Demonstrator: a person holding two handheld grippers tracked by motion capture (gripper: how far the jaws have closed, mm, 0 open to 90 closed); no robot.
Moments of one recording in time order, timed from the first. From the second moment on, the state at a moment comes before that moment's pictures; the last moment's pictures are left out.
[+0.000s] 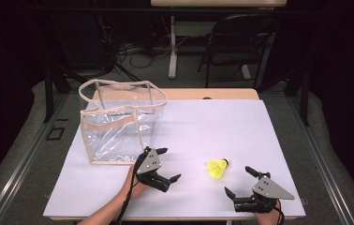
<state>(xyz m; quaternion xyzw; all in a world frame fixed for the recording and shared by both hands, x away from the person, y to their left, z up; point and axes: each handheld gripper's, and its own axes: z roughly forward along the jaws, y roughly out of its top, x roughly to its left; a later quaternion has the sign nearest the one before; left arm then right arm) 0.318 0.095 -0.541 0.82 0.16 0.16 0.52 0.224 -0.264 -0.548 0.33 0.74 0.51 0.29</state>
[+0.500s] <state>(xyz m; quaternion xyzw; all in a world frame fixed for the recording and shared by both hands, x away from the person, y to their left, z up) 0.332 0.058 -0.543 0.85 0.15 0.13 0.50 0.224 -0.264 -0.548 0.33 0.74 0.51 0.29</state>
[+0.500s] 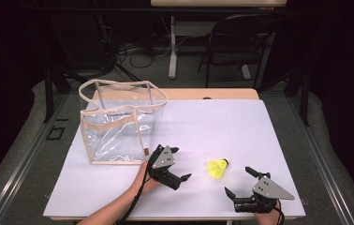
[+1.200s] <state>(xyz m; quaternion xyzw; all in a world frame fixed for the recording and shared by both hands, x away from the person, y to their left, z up) 0.350 0.015 -0.542 0.88 0.14 0.10 0.45 0.225 -0.265 -0.550 0.33 0.74 0.51 0.29</state>
